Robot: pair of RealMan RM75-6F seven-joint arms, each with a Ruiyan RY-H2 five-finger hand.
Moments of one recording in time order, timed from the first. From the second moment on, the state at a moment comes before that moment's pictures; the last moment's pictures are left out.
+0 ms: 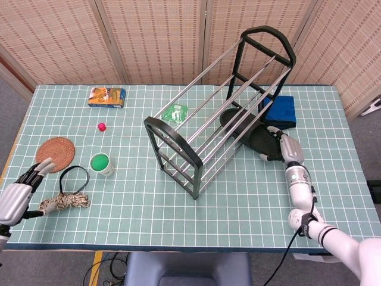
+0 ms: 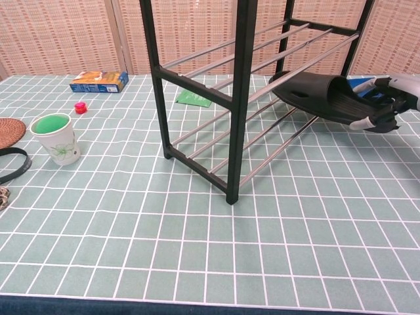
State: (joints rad) left arm -0.27 -1.03 0.01 -1.45 1.60 1.37 -0.37; right arm 0.67 -1.64 0.36 -0.93 -0.95 0.75 0.16
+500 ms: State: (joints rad) left arm -0.25 -1.01 0.00 -1.43 1.61 1.43 -0.44; right arm 0.76 -1.71 0.38 -0.74 -0.99 0.63 0.25
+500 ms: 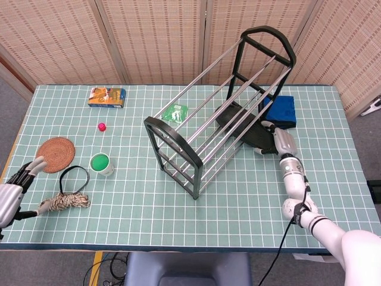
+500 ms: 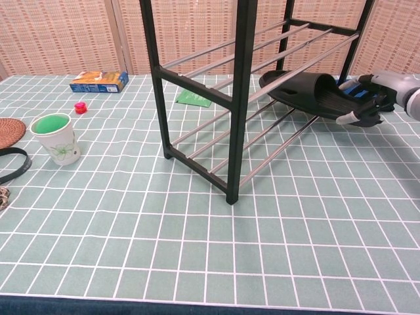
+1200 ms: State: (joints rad) left arm -0.23 -1.00 0.00 -1.42 1.62 1.46 -0.46; right arm 0.82 -1.79 0.38 -0.58 -1.07 0.58 0.36
